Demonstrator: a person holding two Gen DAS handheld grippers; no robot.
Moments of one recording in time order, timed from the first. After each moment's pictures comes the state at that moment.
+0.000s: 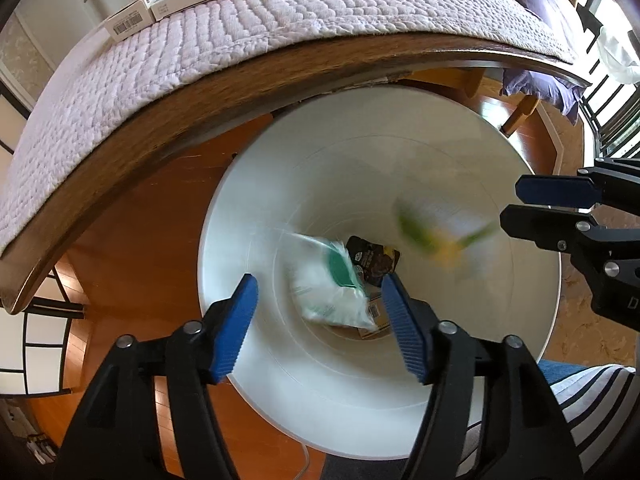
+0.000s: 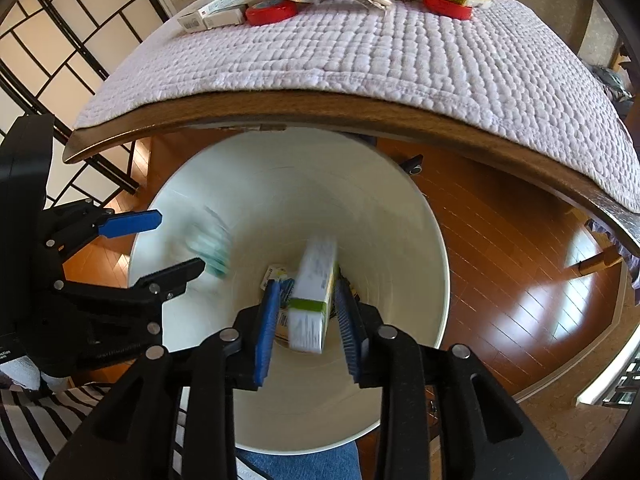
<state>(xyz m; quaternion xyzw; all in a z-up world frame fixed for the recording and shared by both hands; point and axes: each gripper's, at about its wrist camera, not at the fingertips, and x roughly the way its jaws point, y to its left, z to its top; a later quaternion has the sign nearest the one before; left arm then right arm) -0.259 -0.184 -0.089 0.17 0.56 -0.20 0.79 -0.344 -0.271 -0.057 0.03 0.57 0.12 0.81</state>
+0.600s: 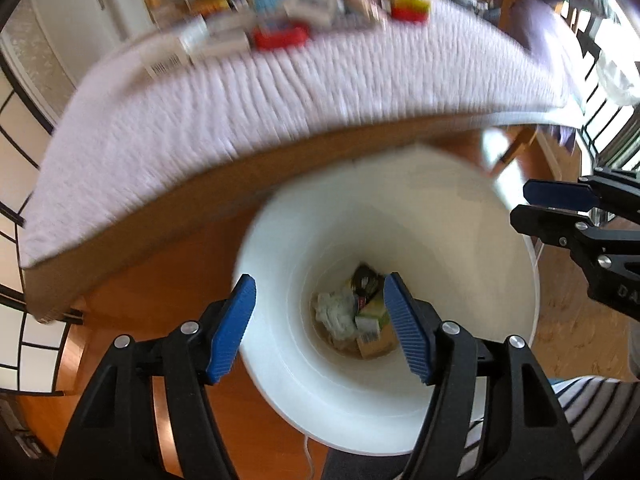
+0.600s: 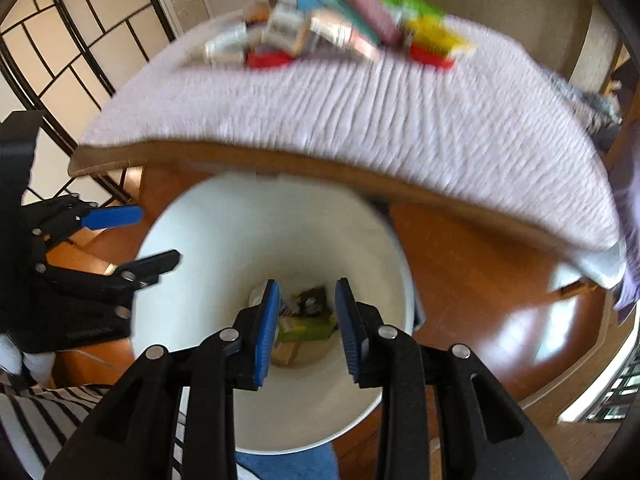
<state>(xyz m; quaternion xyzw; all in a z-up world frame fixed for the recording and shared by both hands) -0.255 -0.170 -0.035 0.13 0.51 -0.20 0.82 -0.345 -0.295 -0.002 0.00 0.52 0.10 0.85</state>
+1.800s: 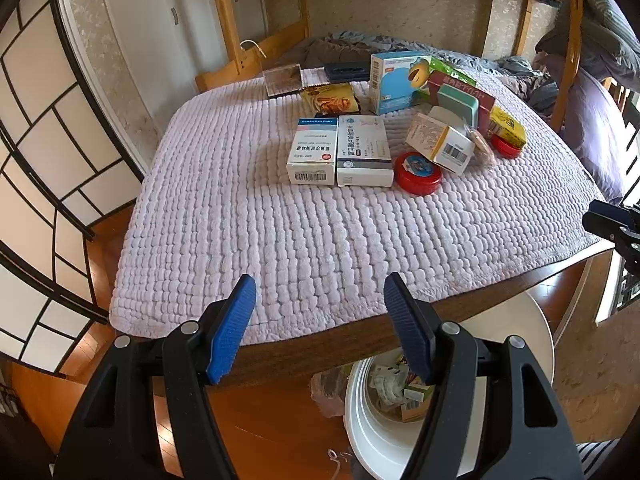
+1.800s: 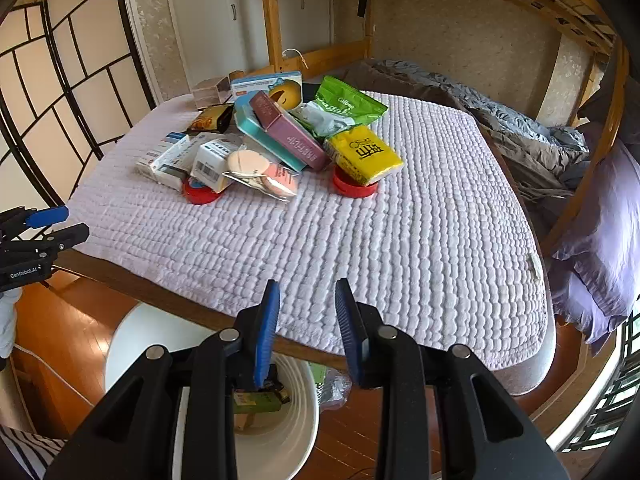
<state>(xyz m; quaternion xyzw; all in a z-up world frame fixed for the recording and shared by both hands) -0.188 -0.115 0.031 0.09 0.46 -0.11 0.88 -0.288 -0.331 0.059 -0.01 0.44 0.06 0.89</state>
